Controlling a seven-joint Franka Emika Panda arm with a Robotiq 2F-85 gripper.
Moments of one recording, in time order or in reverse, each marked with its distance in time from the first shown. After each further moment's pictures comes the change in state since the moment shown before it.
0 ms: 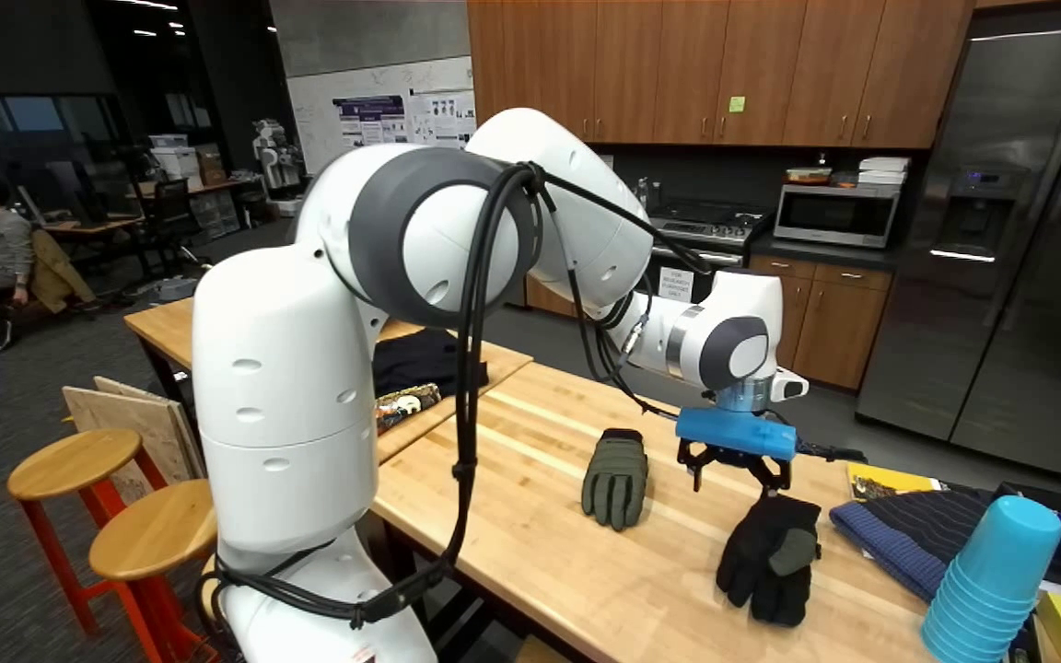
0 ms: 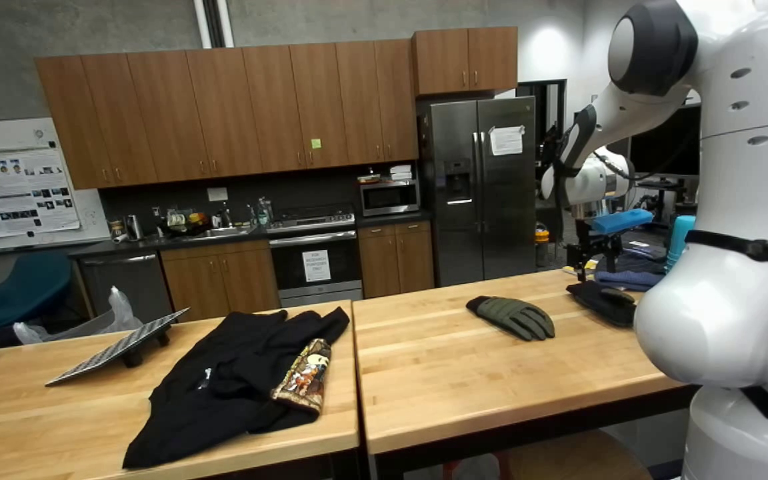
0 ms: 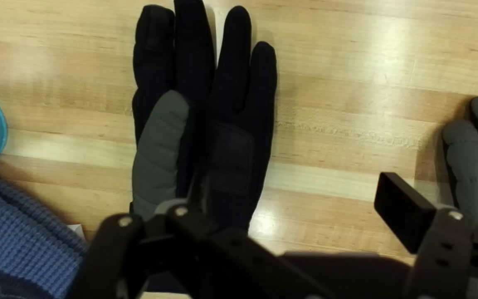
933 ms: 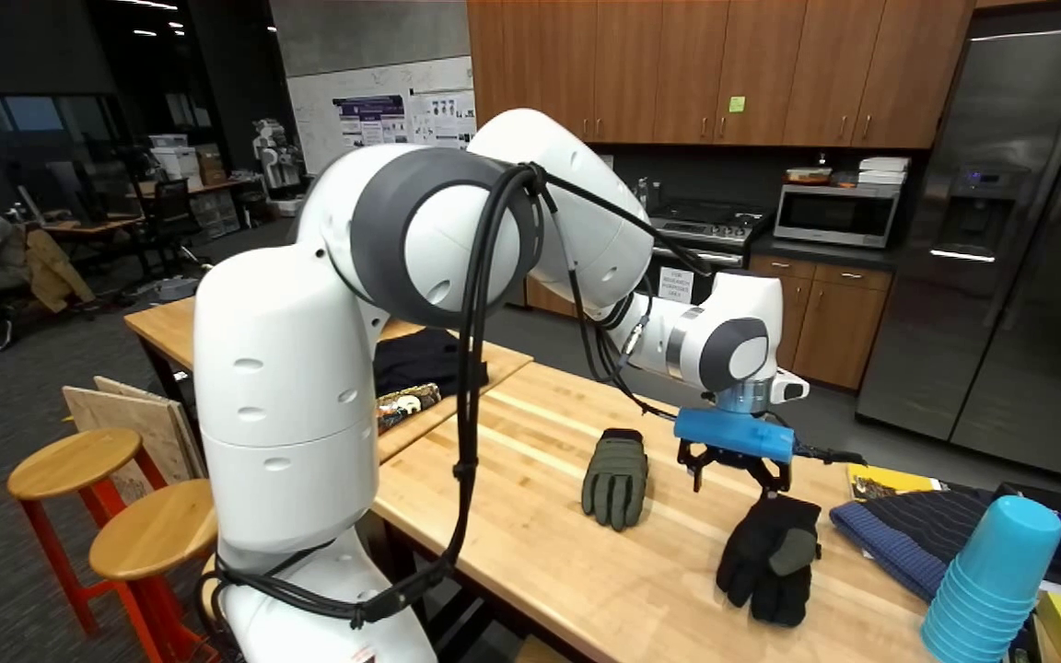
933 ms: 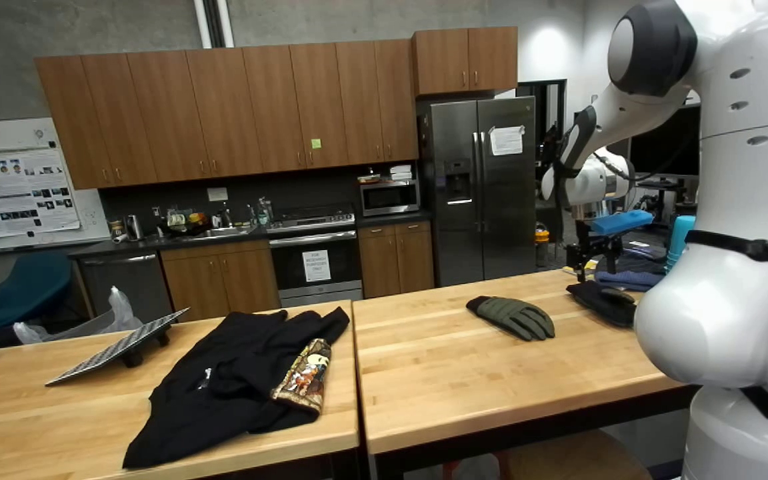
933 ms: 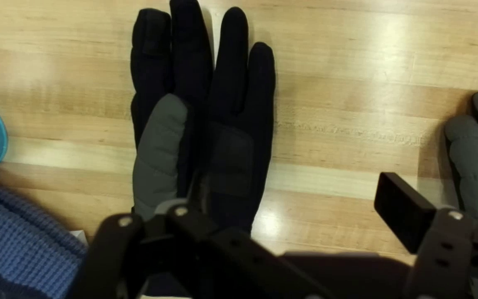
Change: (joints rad) arm -0.001 0.005 0.000 -0.001 0.003 0.005 0.029
